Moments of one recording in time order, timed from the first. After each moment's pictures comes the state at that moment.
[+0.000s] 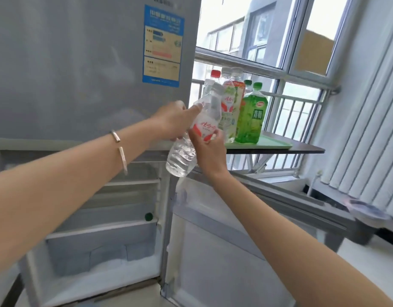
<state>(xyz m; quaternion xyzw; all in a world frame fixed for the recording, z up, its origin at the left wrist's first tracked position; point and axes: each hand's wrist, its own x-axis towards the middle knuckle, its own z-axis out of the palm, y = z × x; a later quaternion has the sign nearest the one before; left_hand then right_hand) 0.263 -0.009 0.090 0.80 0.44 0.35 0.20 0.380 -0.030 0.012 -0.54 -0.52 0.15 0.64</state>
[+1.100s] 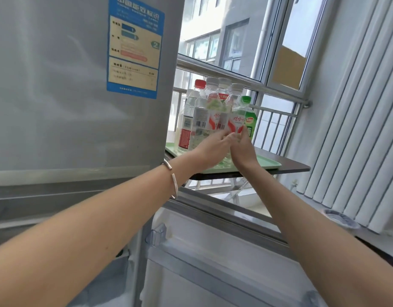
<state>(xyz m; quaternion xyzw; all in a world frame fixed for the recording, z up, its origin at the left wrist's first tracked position) 0.398 0.054 0.073 0.84 0.22 0.36 0.34 0.527 0.063 0.052 -0.65 -0.50 -0.03 0.58</state>
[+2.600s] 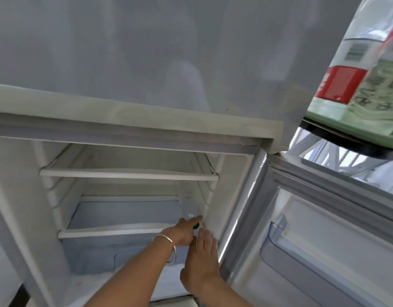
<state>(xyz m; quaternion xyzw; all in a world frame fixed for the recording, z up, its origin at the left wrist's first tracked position) 0.229 0.254 -0.326 0.76 0.52 0.00 0.39 0.293 0.151 -0.332 -0.74 -0.66 0.10 -0.02</state>
